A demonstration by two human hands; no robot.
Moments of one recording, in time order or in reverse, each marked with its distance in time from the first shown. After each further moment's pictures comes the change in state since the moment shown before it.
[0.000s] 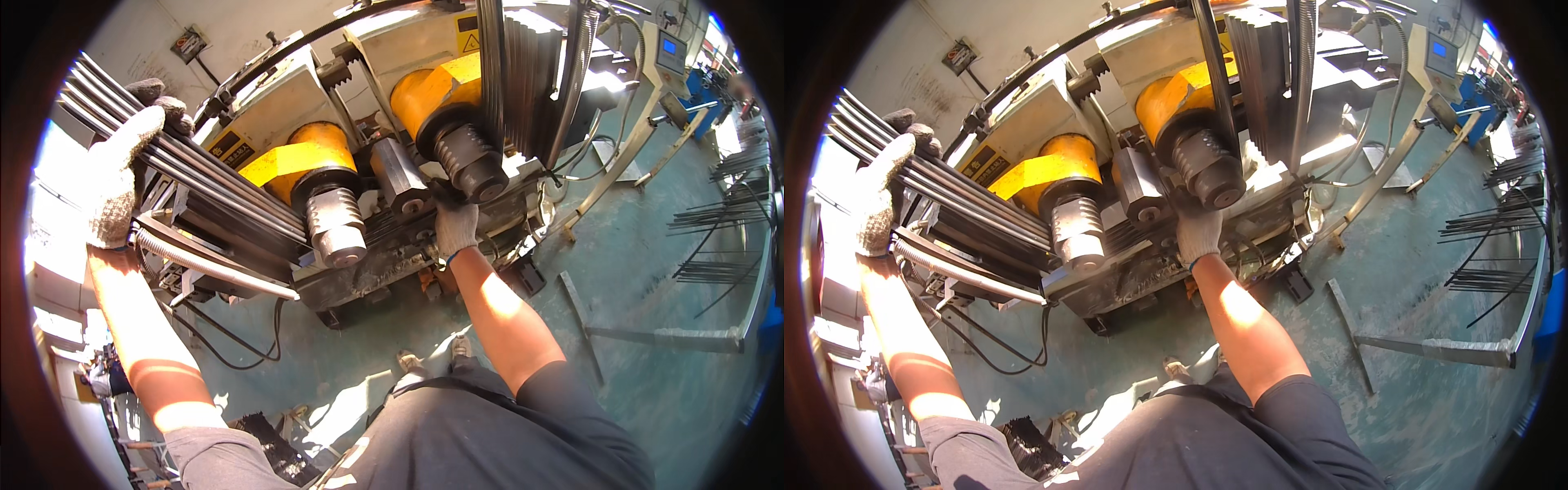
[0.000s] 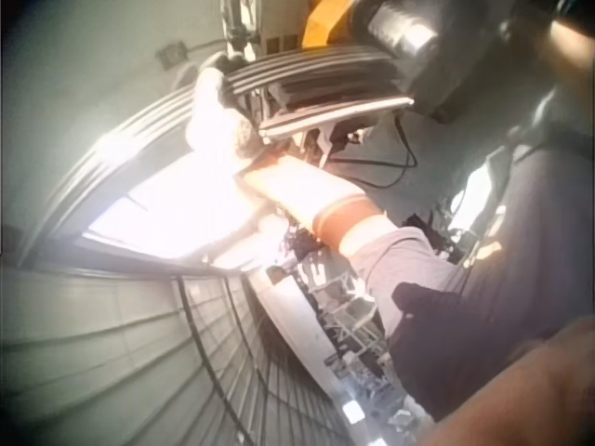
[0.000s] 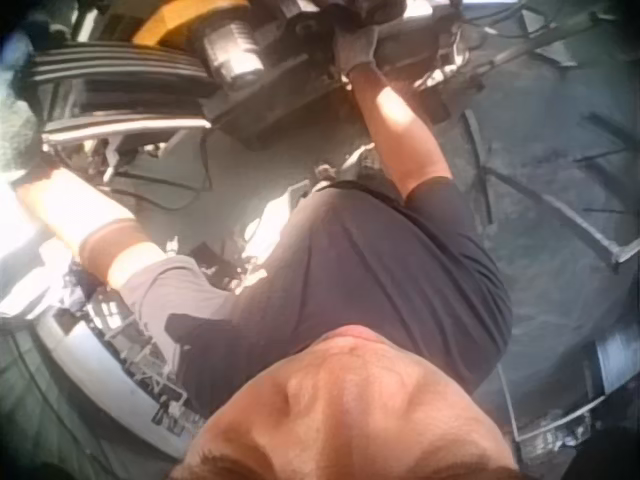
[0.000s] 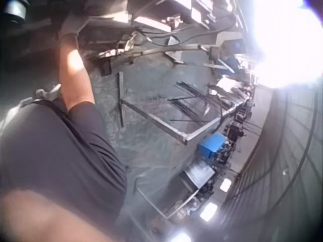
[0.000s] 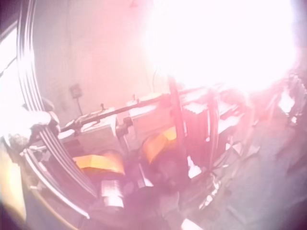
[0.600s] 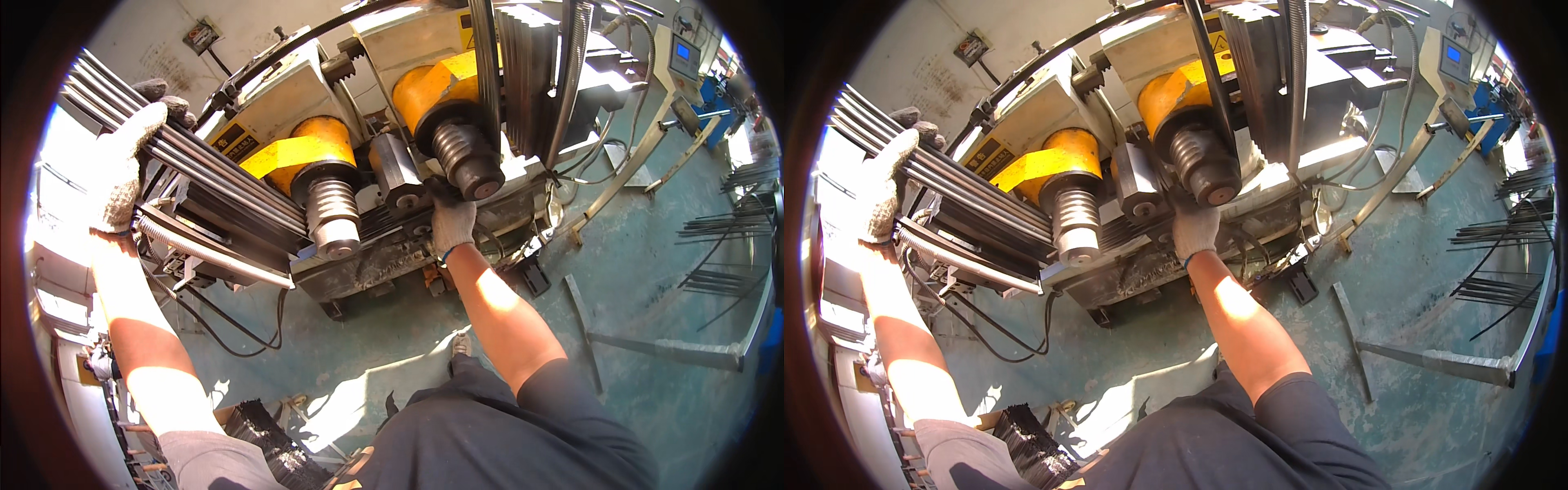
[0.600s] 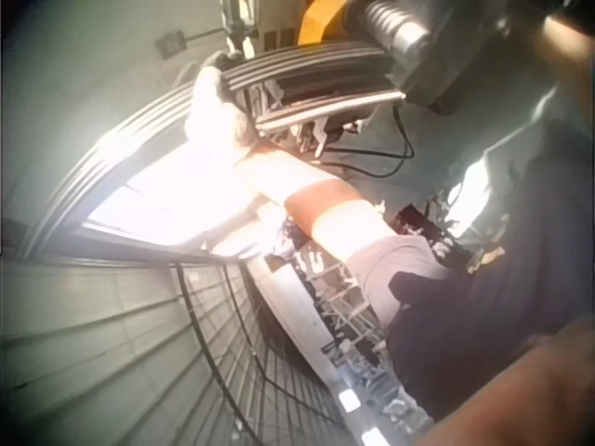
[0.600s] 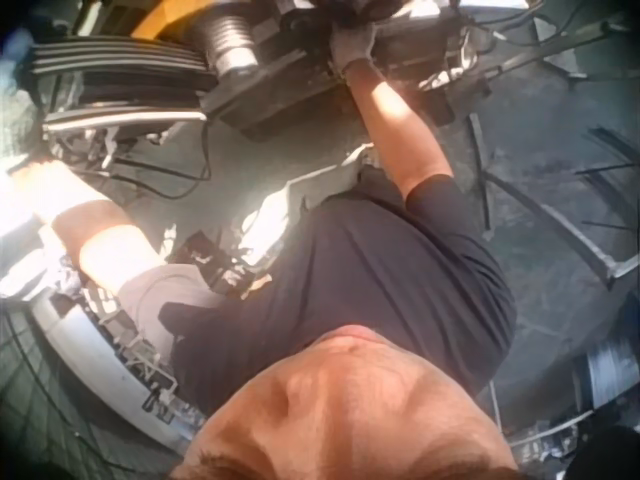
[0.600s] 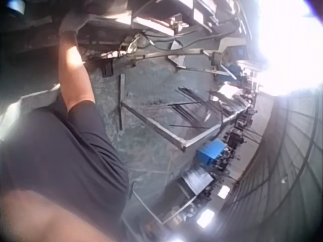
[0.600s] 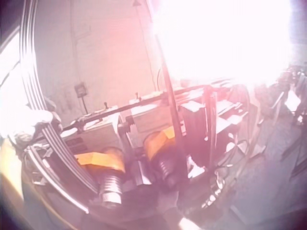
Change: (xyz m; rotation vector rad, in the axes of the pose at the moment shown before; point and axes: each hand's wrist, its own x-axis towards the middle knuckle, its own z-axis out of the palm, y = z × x) left_hand -0.006 0.013 0.026 0.248 0.085 0.074; right_hand 0.007 0.000 0.003 0.864 -0.020 0.687
